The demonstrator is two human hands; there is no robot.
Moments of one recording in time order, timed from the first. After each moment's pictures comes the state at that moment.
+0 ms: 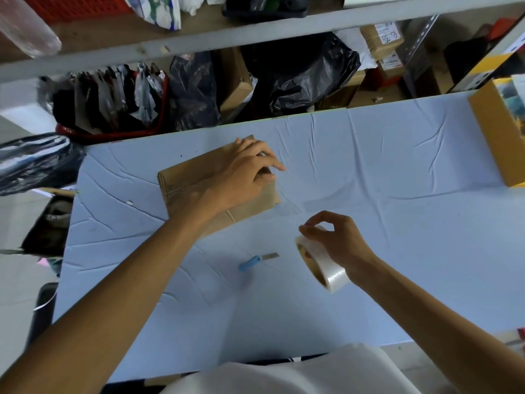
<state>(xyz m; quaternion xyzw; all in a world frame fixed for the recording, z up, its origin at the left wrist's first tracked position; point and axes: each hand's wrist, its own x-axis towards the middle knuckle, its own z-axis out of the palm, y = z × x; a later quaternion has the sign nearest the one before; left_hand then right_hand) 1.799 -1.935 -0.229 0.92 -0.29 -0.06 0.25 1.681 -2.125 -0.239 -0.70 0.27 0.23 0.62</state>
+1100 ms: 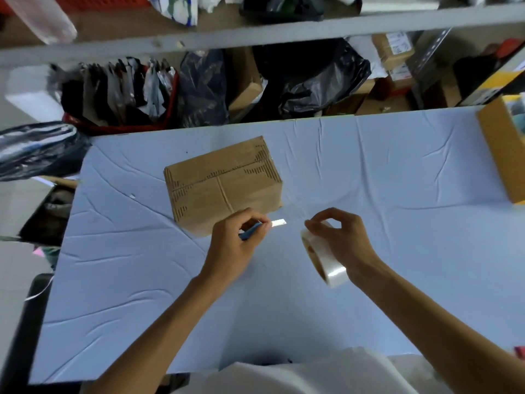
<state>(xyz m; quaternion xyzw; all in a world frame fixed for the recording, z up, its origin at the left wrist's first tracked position) 1.684 -1.921 -0.267 0.84 -0.05 -0.01 0.53 1.687 -2.123 -0.241 -0.73 0.26 0.16 0.61</state>
